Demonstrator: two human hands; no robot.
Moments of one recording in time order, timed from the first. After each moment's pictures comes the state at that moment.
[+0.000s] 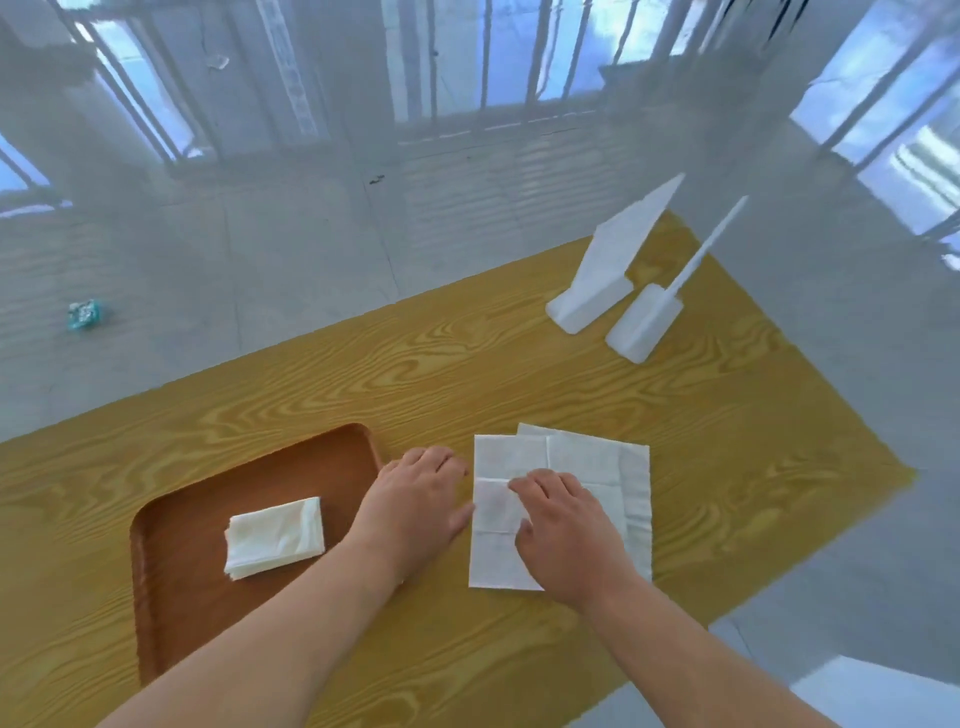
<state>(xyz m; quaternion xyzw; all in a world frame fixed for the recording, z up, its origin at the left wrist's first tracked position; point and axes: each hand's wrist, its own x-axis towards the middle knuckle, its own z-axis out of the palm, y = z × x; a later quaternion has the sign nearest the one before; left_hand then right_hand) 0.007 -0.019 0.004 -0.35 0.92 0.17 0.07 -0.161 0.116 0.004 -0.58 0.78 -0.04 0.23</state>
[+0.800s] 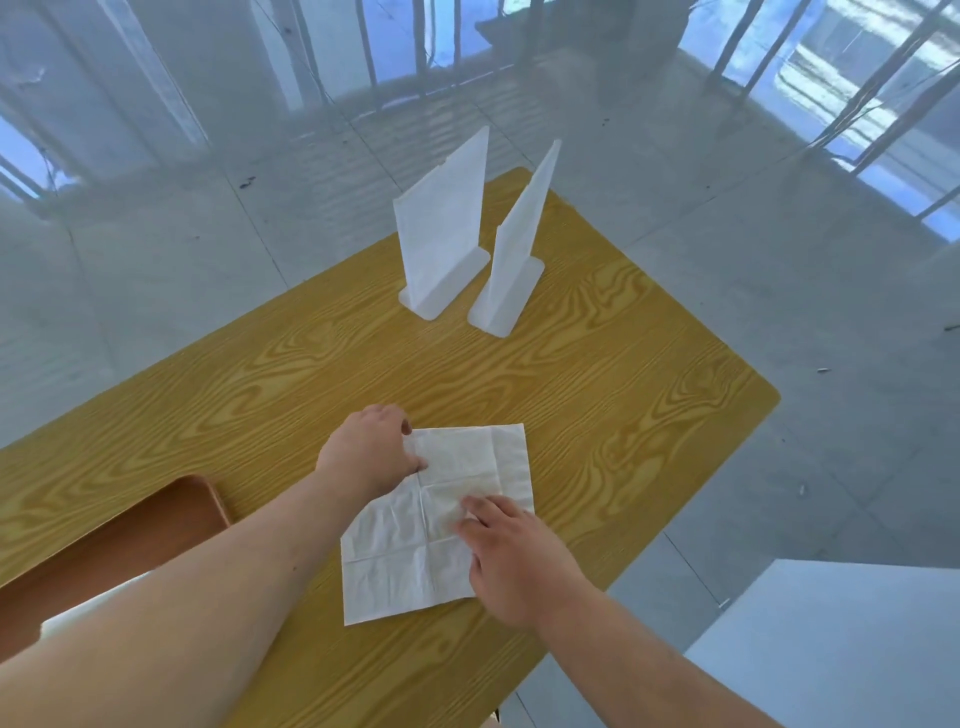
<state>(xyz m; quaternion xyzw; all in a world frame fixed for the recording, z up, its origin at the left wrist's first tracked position) -0.153 -0.036 -0.024 -0.40 0.87 0.23 0.18 -0.233 0.188 -0.036 -0.58 0.76 -0.06 0.29</state>
